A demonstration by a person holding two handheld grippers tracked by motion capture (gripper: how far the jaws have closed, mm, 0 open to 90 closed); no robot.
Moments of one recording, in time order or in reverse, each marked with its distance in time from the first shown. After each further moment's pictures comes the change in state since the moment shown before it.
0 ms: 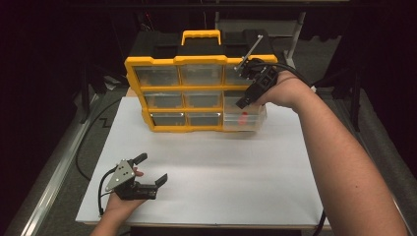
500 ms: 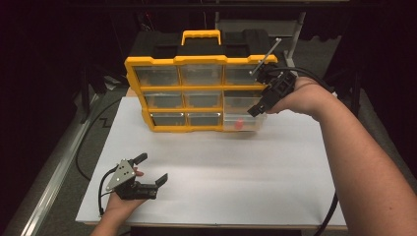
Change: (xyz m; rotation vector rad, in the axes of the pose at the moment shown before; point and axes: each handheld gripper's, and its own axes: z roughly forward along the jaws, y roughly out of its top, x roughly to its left) left arm 0.000 0.000 0.001 0.007 0.004 -0.002; right arm 0.007 -0.034 -0.022 0.004 -0.010 0.029
